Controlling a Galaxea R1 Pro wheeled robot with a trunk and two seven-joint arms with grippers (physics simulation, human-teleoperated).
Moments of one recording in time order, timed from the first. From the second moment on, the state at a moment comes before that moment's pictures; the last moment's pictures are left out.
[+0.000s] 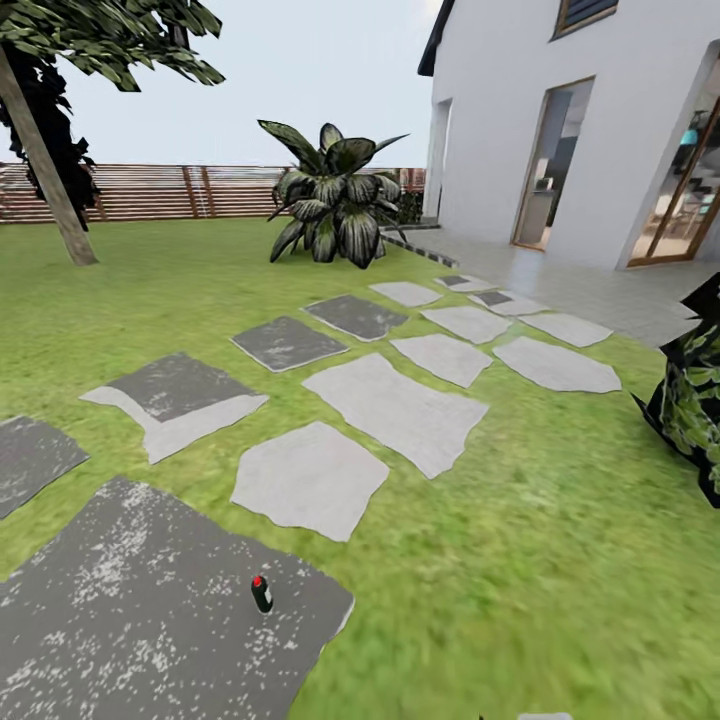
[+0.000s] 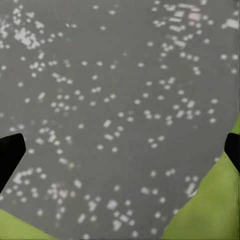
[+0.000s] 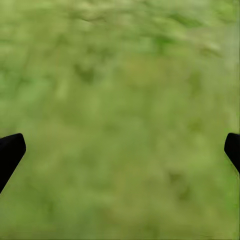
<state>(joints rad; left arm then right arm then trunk) -0.23 0.09 0.03 -0.26 0.04 -0.28 0.01 -0.13 -0.04 0.00 -0.49 0.00 -0.34 0.00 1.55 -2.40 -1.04</state>
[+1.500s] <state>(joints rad) -0.55 0.11 0.04 -0.32 0.05 -0.14 0.05 -0.41 -0.04 0.00 -0.64 0.00 -0.33 0.00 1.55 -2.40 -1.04</state>
